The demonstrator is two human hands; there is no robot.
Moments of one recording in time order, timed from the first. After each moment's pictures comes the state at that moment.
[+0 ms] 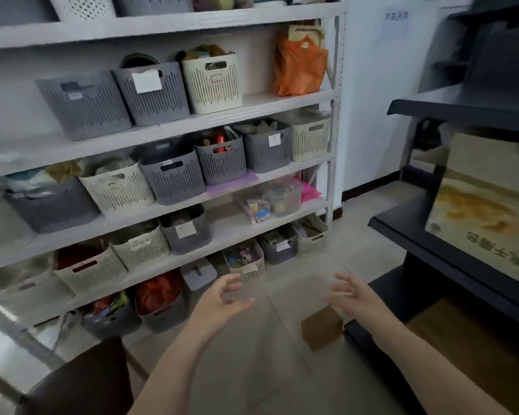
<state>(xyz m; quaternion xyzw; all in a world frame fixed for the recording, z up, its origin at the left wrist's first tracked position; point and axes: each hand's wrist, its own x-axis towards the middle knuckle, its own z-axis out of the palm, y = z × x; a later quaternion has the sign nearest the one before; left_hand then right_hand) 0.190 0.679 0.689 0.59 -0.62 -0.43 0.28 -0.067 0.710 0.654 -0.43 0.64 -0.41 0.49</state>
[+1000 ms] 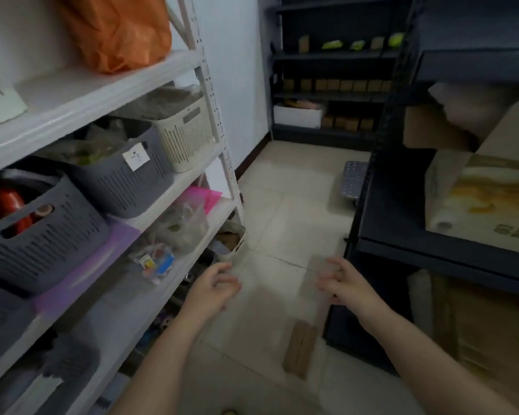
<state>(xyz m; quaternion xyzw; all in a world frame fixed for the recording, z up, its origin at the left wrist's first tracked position) 0.039 0.189 0.630 0.43 -0.71 -0.55 0.08 -0.134 0.363 0.599 -0.12 0.72 -0.55 0.41</state>
